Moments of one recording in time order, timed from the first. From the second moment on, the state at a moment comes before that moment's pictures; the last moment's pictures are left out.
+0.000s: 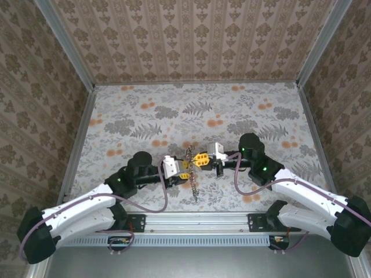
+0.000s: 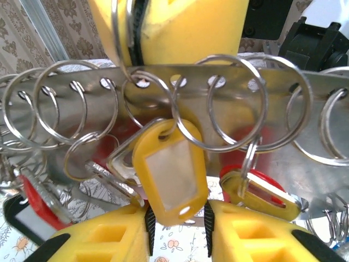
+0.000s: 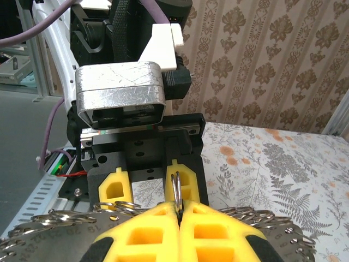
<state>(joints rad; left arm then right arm) -0.95 0.83 0.44 0.09 0.44 0.27 0.70 1.00 0.61 0.24 -0.76 -0.28</state>
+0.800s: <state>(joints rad) -0.96 0.82 0.44 0.12 0.45 0.28 0.70 1.00 0.61 0.24 -0.76 -0.28</state>
